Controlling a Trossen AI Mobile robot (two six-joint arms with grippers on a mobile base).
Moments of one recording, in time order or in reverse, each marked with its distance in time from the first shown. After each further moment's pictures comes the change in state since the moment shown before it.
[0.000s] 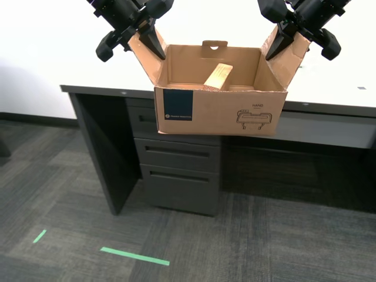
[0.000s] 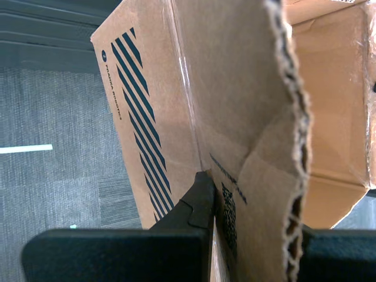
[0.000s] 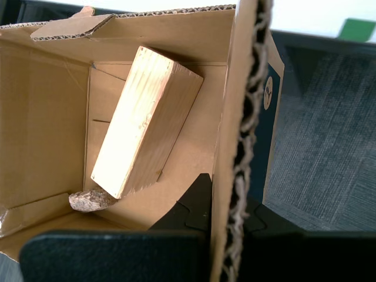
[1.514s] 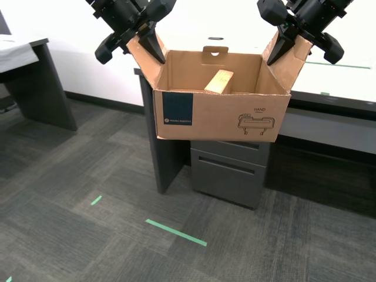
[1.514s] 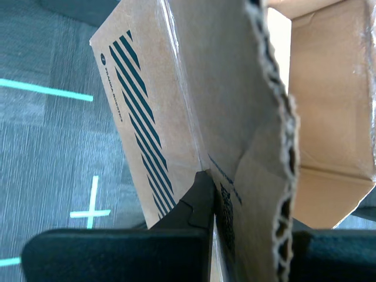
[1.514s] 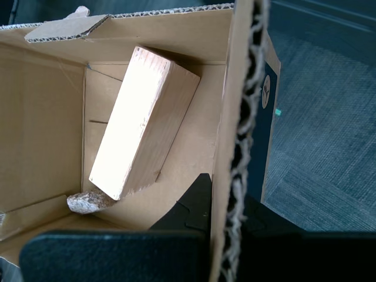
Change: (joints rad) arm 0 0.006 0.000 0.000 -0.061 0.005 0.023; arm 1 -0.010 0.000 -0.003 -0.056 0.002 0.021
